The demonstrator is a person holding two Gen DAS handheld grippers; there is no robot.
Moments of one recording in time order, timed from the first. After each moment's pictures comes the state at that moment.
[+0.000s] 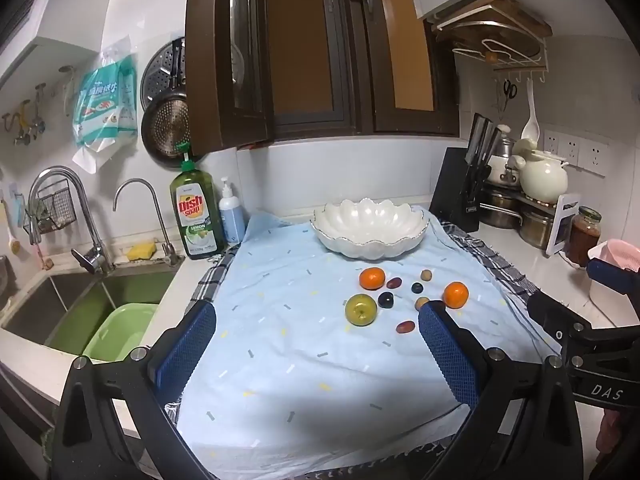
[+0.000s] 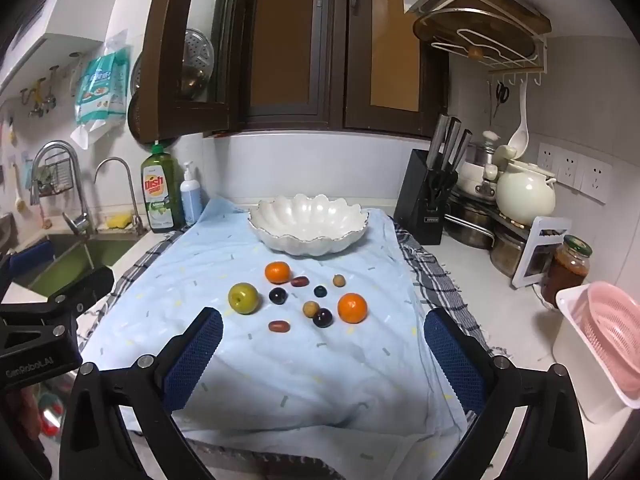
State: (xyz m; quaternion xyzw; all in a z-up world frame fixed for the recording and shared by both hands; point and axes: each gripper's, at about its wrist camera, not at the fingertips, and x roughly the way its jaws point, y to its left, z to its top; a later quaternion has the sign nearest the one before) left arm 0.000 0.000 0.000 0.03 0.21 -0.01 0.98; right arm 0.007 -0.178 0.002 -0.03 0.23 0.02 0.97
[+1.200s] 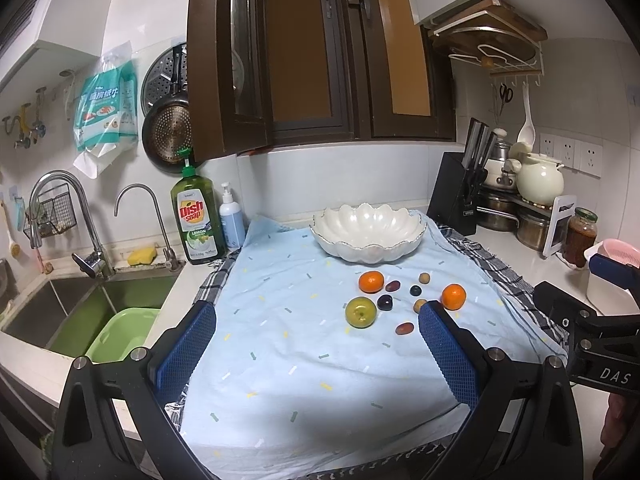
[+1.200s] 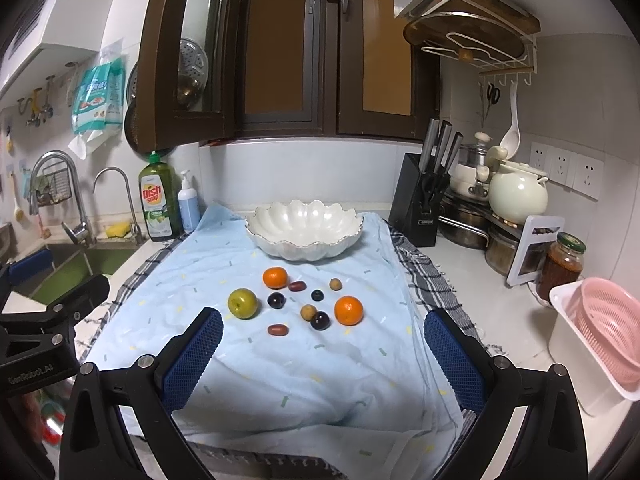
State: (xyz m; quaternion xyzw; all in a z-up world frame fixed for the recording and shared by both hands) left arm -0.010 0.001 0.004 0.04 0.20 -0.01 0.98; right arm 0.000 -0.183 0.006 -0.01 0.22 0.01 0.97
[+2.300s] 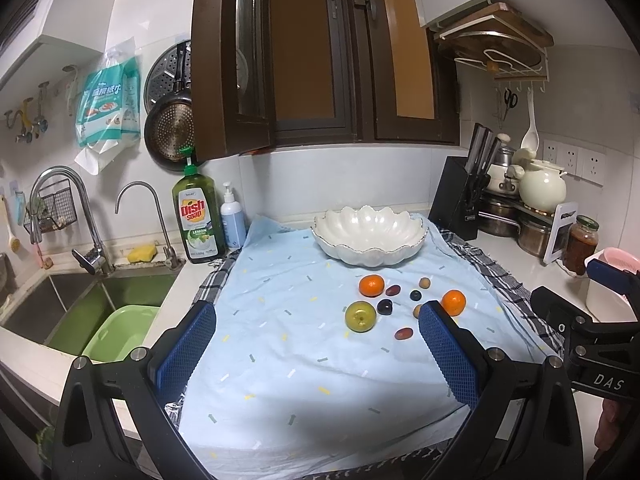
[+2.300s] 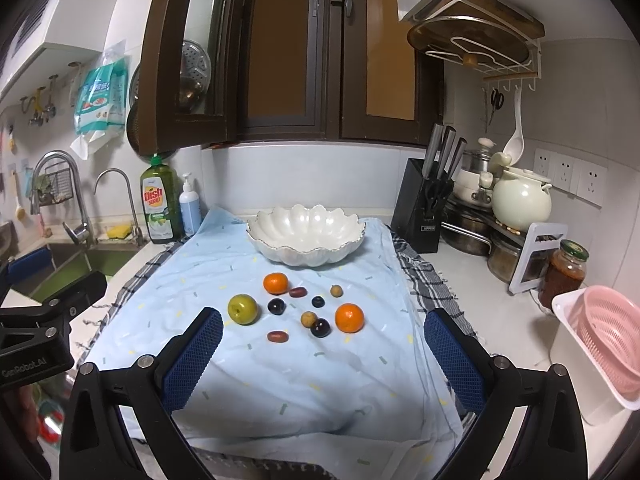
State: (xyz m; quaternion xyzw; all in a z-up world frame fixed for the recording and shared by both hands) left arm -0.005 0.003 0.004 0.03 0.20 -0.01 0.98; right arm 0.003 -0.182 0.007 -0.02 0.22 0.01 0.98
